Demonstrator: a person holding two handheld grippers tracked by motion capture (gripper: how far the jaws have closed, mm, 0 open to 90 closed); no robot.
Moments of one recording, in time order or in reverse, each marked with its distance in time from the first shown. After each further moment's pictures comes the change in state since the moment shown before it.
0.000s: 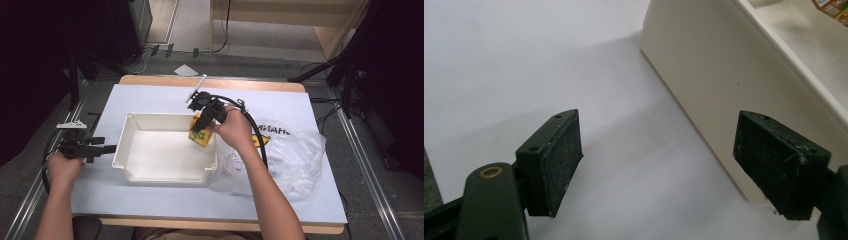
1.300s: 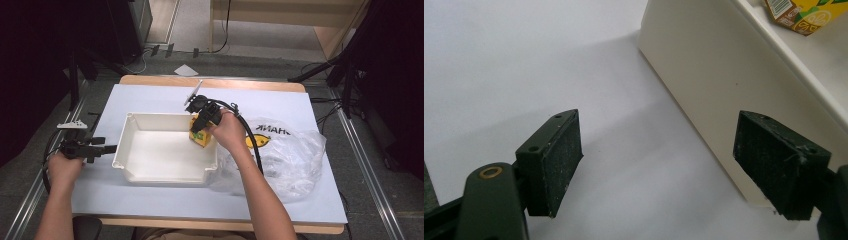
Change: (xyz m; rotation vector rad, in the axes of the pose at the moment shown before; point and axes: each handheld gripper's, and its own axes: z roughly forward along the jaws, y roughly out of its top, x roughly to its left) left arm -0.001 0.000 0.001 0.007 -0.003 0.005; right arm -0.009 0.004 0.035 0.023 -0.045 0.044
